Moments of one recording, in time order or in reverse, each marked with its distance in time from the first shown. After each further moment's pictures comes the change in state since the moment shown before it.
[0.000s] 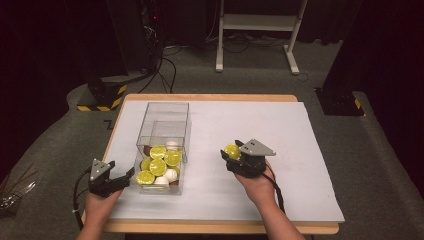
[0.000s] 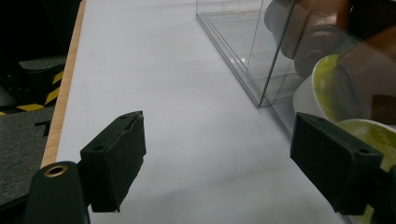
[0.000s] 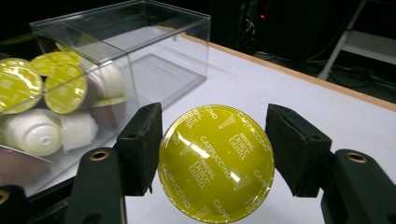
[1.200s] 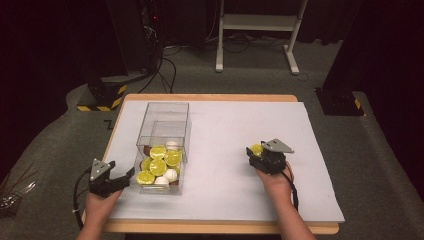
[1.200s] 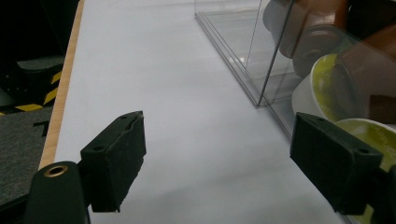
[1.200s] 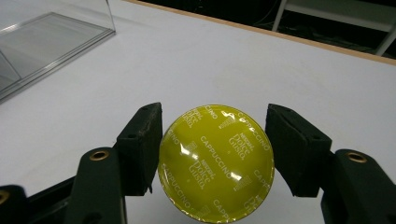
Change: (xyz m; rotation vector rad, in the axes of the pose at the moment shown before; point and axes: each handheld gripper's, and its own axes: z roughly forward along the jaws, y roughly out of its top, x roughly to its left) left arm 0.000 0.000 0.000 0.003 -0.004 0.001; right arm -0.066 -0.046 0.004 0.102 -0.190 0.094
